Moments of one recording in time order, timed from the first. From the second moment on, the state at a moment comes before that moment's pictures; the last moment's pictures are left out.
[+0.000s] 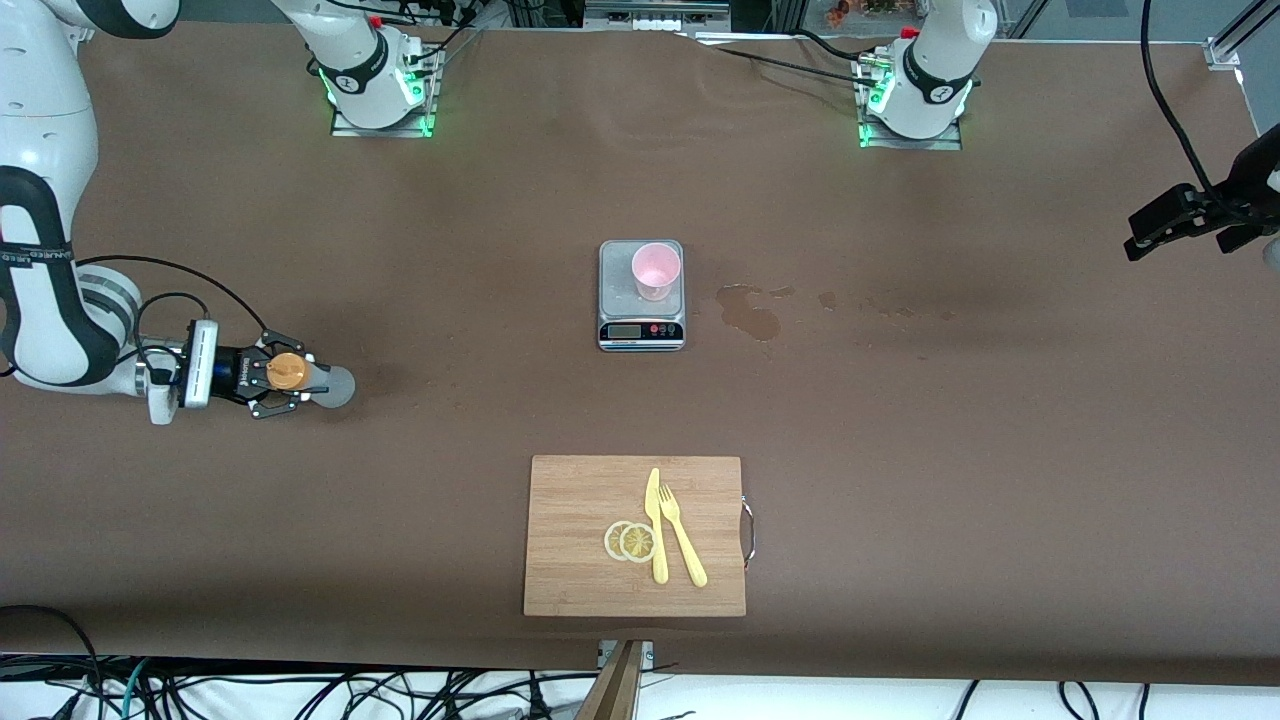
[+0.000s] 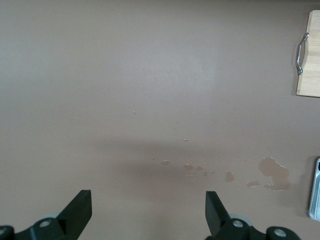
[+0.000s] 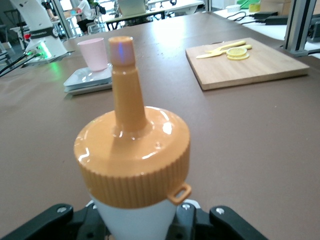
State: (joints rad) left arm 0.03 0.00 0.00 -1.57 0.04 1.56 -0.08; right arm -0.30 0.75 -0.01 -1.70 1.00 1.72 -2.31
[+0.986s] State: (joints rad) left arm 0.03 0.00 0.00 -1.57 0.04 1.56 -0.08; right arm -0.32 0.64 -0.03 -1.70 0.94 1.72 -2.33
